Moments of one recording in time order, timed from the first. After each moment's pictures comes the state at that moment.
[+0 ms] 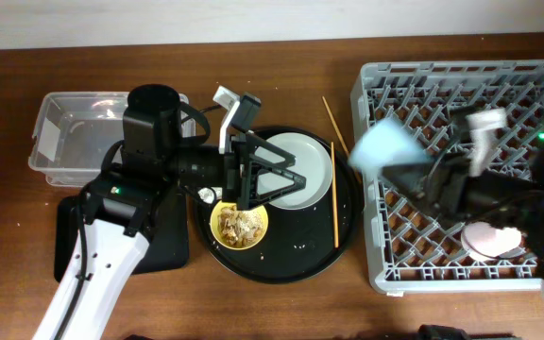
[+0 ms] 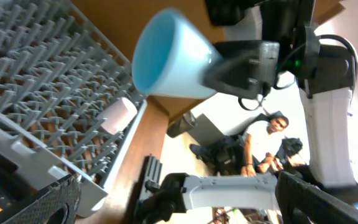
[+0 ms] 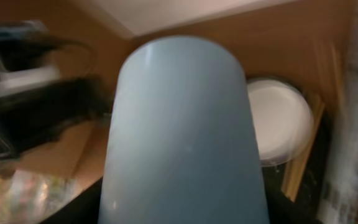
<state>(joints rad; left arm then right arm) -0.32 1.30 1.24 -0.35 1.25 -0.44 -0.25 1.07 1.47 -1.25 -0.88 0.08</state>
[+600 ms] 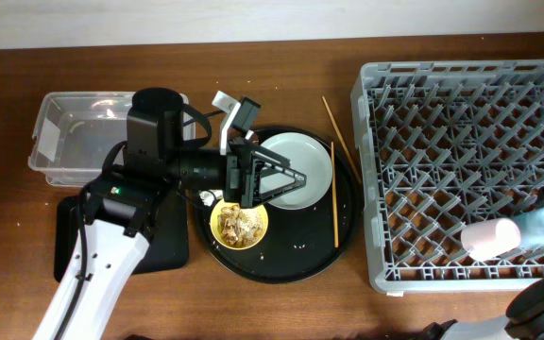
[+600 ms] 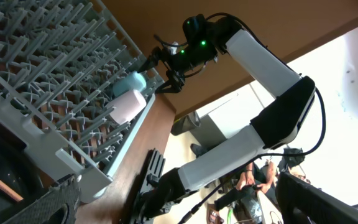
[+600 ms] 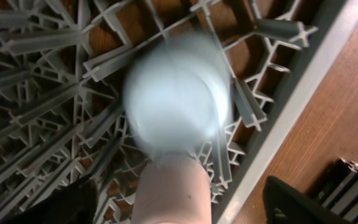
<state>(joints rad) -0.32 1.30 1.24 -0.45 1.19 -0.44 -0.87 1.70 1.47 -1.28 -0.12 0.45</state>
